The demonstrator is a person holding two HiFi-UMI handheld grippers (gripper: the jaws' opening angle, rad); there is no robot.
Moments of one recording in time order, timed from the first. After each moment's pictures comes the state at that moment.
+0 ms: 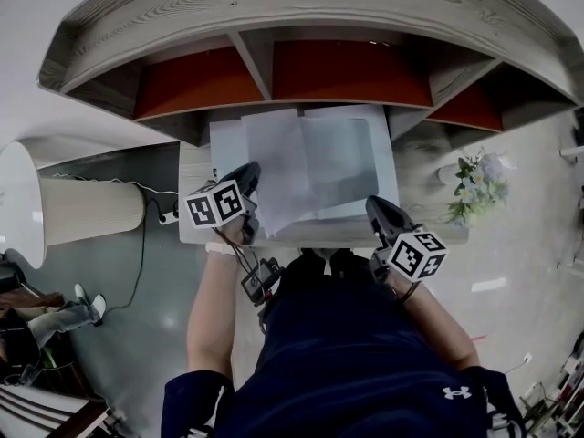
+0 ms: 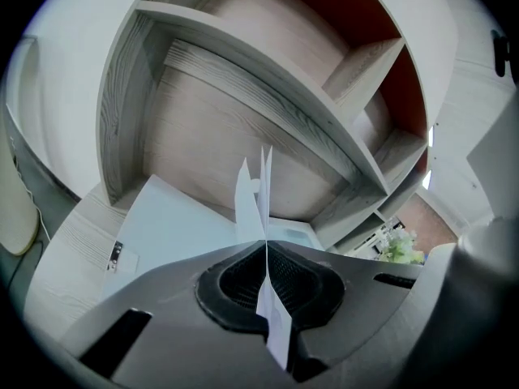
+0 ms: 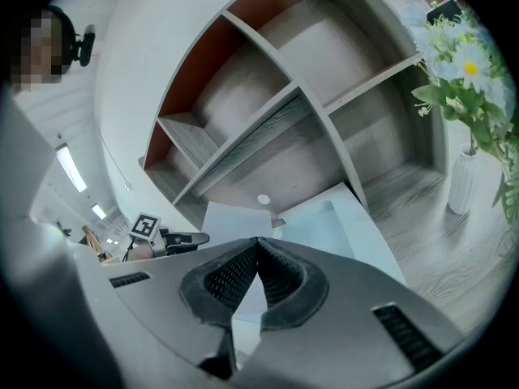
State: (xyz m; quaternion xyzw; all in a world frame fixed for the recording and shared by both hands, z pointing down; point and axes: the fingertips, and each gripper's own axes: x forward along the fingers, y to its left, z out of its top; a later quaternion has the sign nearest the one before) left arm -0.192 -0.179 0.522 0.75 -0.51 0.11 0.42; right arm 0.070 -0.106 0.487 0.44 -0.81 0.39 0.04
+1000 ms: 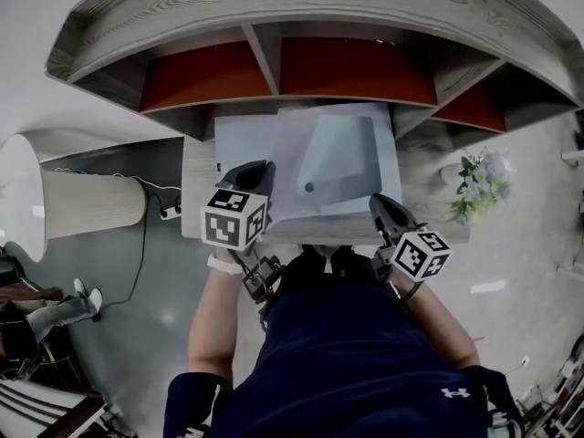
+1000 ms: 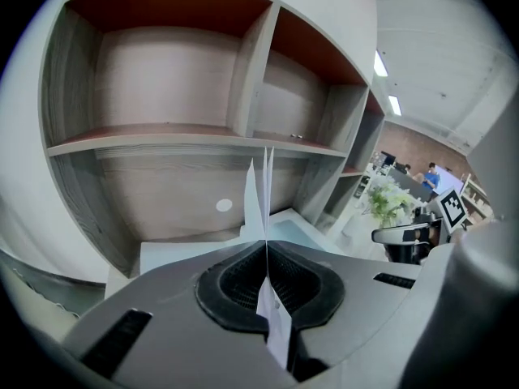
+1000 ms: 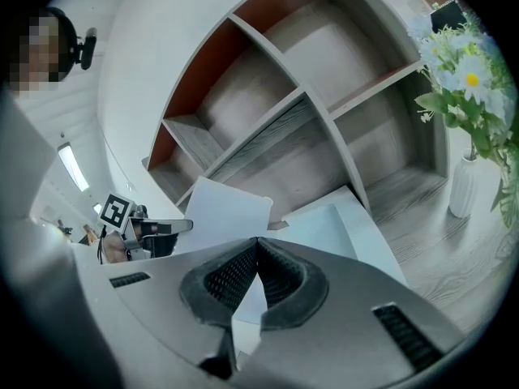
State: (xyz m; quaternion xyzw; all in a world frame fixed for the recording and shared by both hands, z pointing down) left arm -0.147 -0.155 0.446 0.81 -0.46 0.26 0.24; right arm 0.067 -0.103 0.478 0.44 -0.82 0.38 0.03
